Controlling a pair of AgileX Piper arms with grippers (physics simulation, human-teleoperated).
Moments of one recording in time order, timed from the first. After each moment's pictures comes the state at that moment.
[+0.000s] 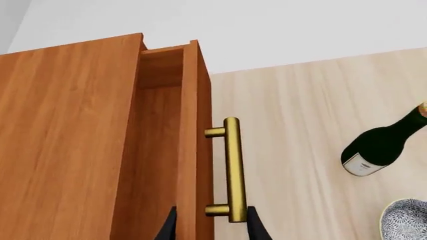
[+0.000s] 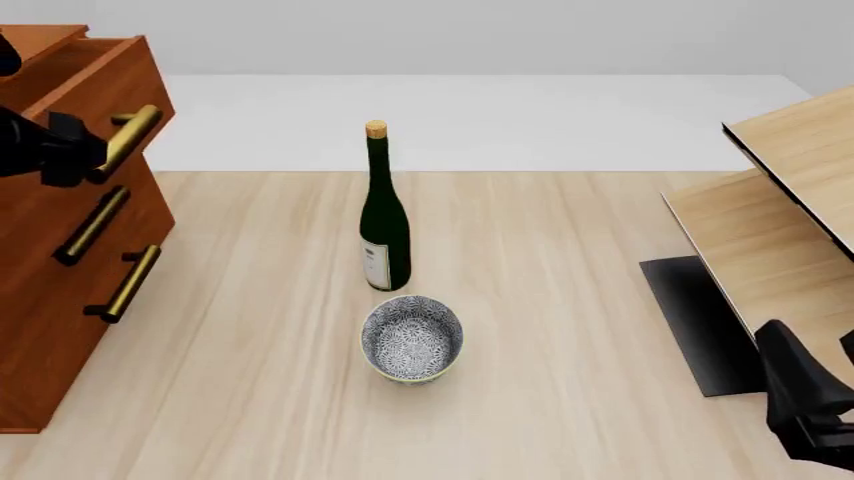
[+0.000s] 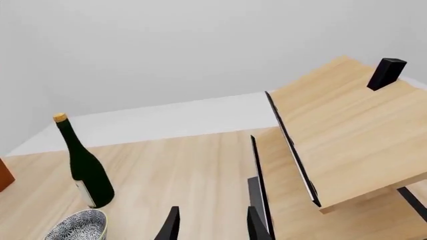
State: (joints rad) left arm 0.09 1.10 -1.03 0.61 0.21; right arm 0.04 0.02 -0.01 0.01 0.16
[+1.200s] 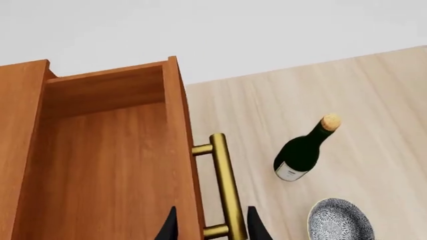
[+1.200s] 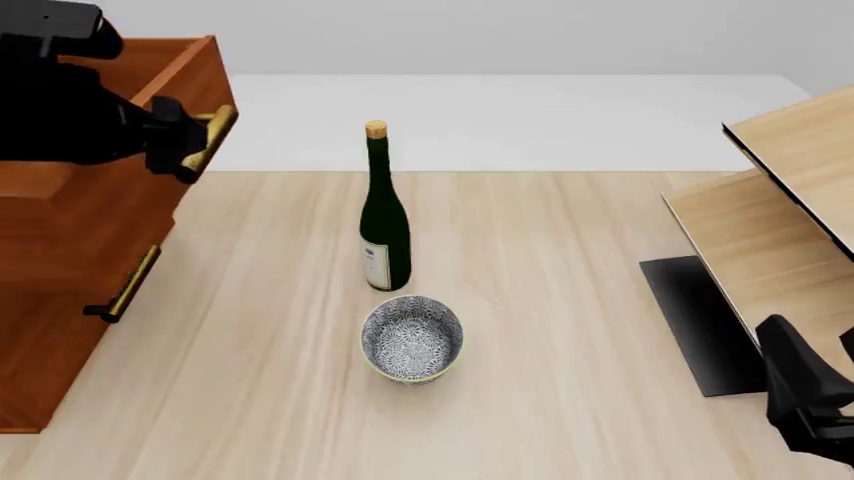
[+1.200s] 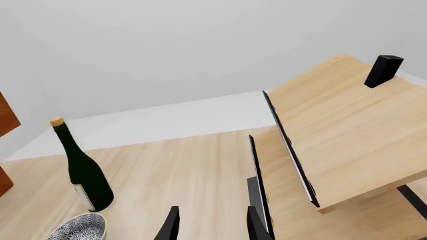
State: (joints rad) left arm -0.15 1.18 -1.08 0.57 0.05; right arm 0.03 0.06 -0.01 -0.02 0.18
